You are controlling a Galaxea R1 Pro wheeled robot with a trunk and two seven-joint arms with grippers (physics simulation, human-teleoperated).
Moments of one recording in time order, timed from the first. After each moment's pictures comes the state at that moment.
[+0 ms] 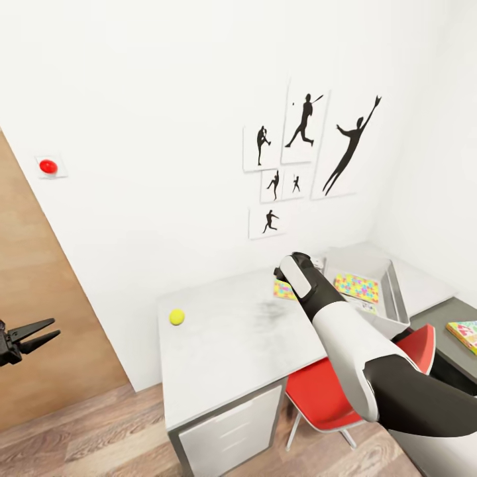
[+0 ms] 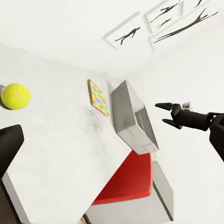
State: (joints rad) left arm -0.52 0.57 0.67 -0.85 0.09 0.91 -1.57; right arm -1.15 0.16 0.15 -0.60 -0.65 0.60 -0.77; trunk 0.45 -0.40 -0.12
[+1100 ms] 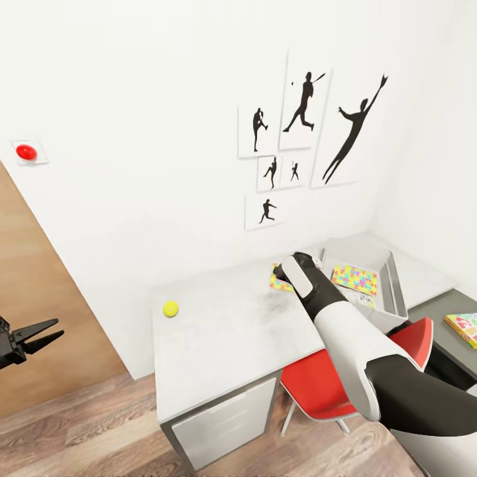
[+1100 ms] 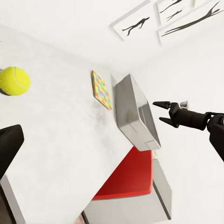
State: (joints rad) left arm -0.52 0.56 0.67 -0.85 0.09 0.90 -1.57; right arm -1.15 0.15 0.15 -0.60 -0.65 0.60 -0.72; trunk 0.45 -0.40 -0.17
